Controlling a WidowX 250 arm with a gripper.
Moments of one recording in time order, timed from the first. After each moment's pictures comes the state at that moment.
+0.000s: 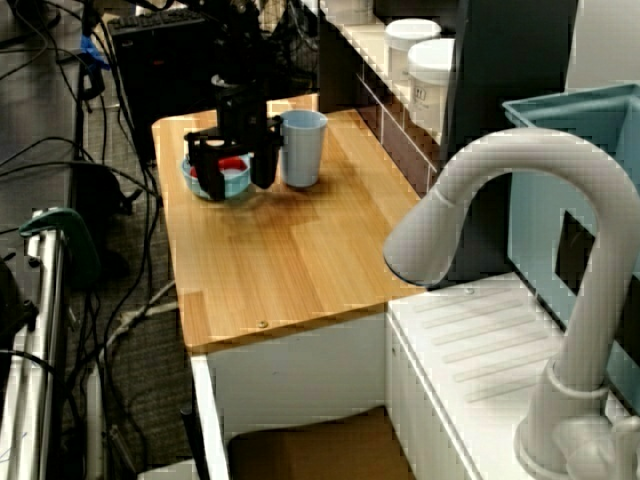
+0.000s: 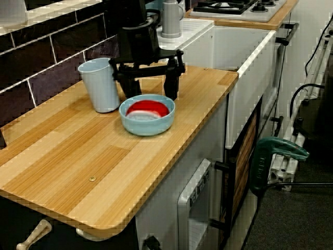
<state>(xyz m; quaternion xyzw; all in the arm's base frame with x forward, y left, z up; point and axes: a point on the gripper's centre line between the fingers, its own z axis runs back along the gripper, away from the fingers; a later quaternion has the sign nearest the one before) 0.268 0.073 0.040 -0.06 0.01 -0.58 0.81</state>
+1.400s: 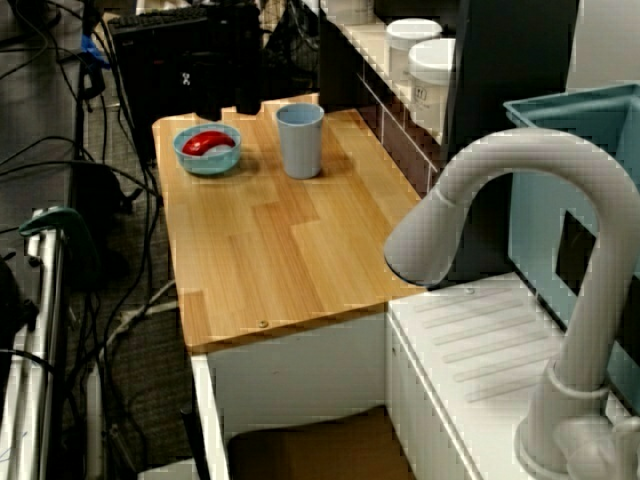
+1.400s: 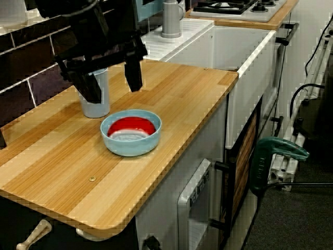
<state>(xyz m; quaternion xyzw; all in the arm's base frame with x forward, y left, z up) 0.277 0.147 0.085 -0.13 -0.02 -0.47 0.87</state>
